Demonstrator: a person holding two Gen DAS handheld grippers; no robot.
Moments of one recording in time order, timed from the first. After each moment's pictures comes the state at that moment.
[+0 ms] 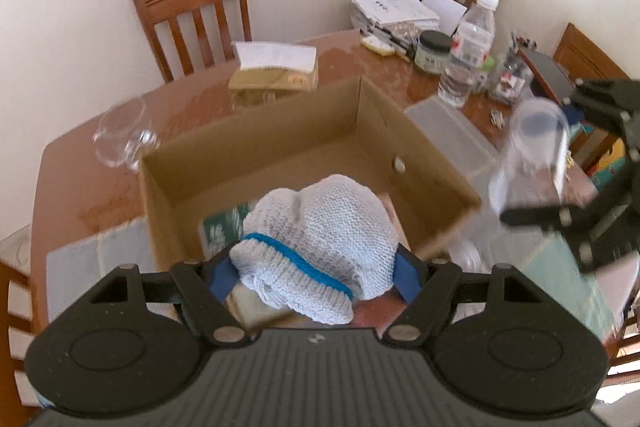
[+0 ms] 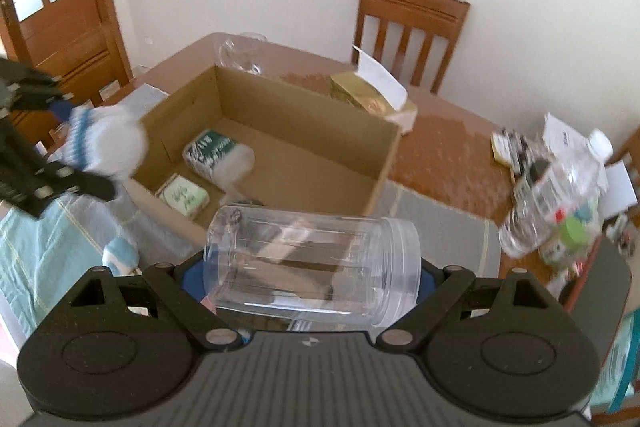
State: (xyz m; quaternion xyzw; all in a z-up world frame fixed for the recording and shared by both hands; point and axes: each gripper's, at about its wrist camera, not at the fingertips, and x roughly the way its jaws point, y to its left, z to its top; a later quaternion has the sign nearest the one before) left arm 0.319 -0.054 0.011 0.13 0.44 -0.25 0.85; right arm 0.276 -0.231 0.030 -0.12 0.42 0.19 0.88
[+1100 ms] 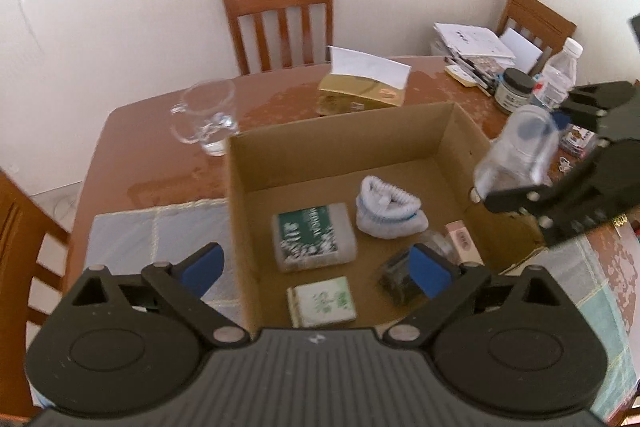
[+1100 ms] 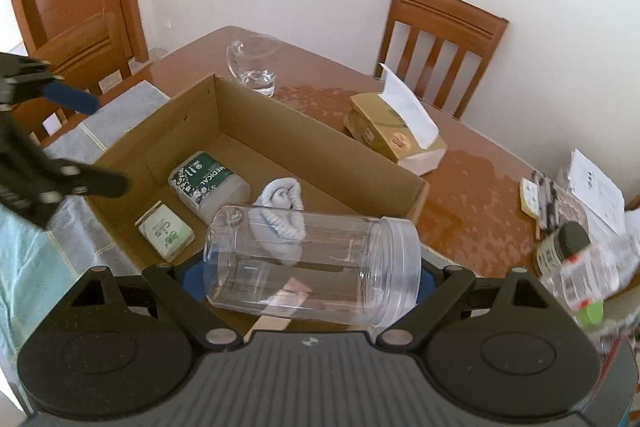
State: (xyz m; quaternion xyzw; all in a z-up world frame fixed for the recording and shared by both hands) left arm 0.318 -0.003 0.006 0.08 0.43 -0.14 0.89; right arm 0.358 -0.195 0.014 -0.16 0.43 0.23 0.86
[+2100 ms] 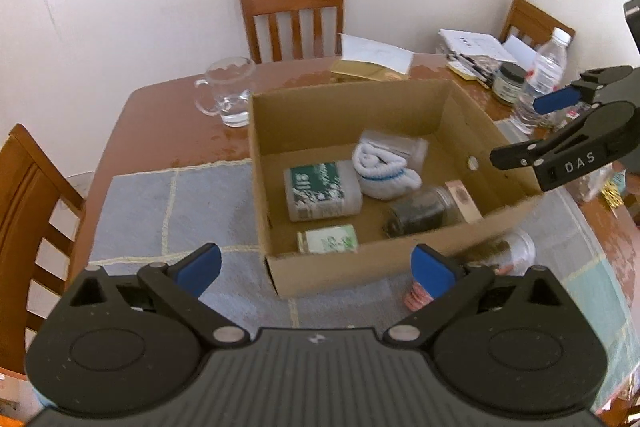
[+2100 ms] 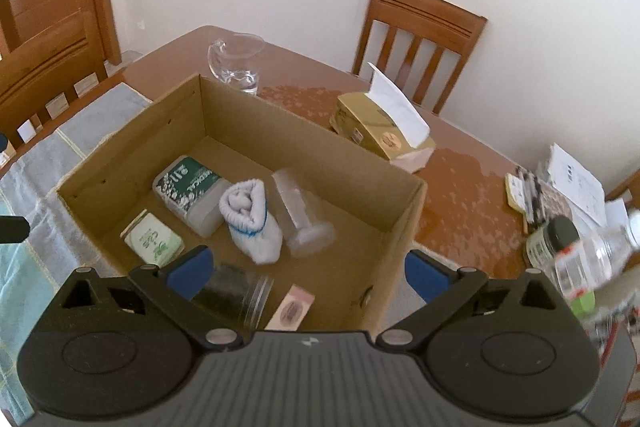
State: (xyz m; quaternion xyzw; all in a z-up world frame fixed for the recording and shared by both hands) left arm 0.252 0.023 -0.012 0.07 0.42 -0.13 0.90; right arm 0.341 -0.174 0.007 -0.16 0.42 0.17 0.88
